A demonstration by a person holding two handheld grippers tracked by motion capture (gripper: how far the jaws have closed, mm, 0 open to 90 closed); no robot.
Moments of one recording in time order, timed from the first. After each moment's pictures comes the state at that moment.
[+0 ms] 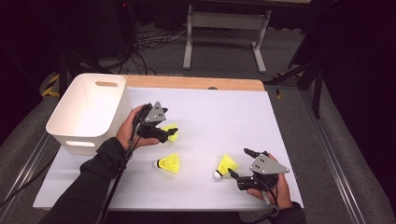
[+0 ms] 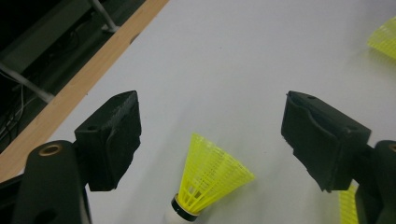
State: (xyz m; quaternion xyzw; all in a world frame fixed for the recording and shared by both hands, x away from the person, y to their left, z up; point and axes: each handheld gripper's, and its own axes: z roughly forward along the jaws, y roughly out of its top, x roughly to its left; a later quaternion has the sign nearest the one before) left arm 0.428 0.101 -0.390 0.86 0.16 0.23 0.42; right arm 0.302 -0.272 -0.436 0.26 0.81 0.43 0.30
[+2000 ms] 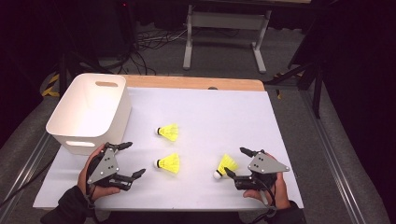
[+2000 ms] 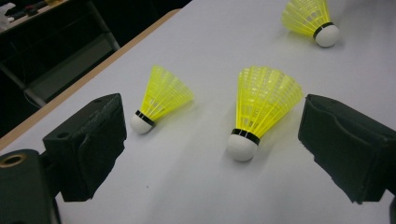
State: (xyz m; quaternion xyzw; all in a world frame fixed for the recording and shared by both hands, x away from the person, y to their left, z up) left arm 0.312 0.193 -0.447 0.81 0.15 0.26 0.50; right arm 0.297 -0.258 -0.417 0.25 0.81 0.45 0.28
